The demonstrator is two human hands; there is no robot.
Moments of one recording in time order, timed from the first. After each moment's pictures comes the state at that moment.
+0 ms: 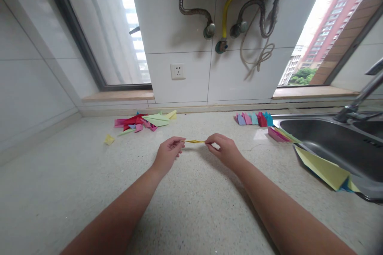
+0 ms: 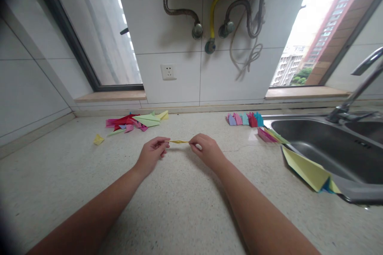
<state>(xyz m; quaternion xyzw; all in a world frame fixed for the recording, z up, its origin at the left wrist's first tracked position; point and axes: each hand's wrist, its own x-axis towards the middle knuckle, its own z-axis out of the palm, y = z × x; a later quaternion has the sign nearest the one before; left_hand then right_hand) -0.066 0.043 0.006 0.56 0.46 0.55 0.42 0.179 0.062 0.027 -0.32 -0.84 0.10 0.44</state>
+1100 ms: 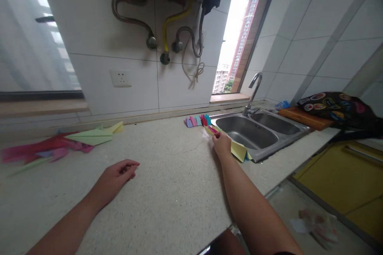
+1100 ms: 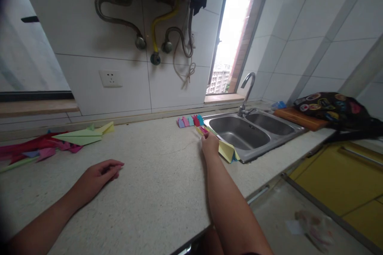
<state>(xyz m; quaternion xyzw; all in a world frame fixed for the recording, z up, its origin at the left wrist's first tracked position) -0.069 0.045 -0.004 0.72 0.50 0.31 0.38 0.388 0.073 -0.014 -0.77 -0.46 -0.08 0.44</state>
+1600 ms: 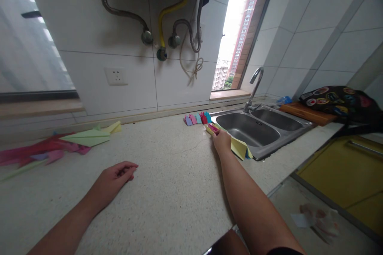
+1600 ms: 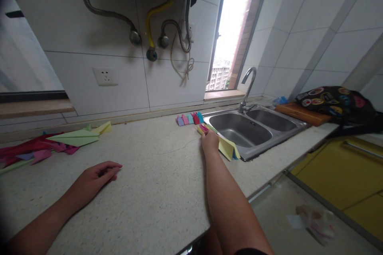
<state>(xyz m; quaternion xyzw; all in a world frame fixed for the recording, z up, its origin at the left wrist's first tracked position) -0.069 0.047 -0.005 0.73 0.52 0.27 0.36 0.400 0.092 -0.024 -0.82 -0.44 -0.07 0.37</state>
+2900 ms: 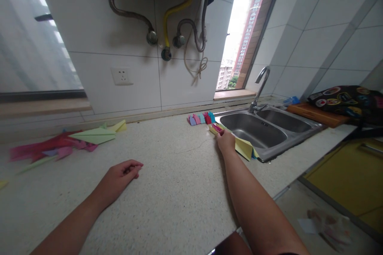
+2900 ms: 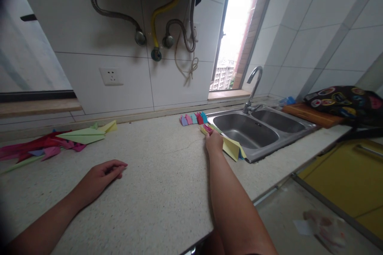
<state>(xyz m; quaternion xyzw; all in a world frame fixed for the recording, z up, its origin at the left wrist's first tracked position) -0.064 0.041 0.004 0.74 0.51 0.27 0.34 0.398 0.091 -0.023 -0.83 -0.43 -0.06 0.35</state>
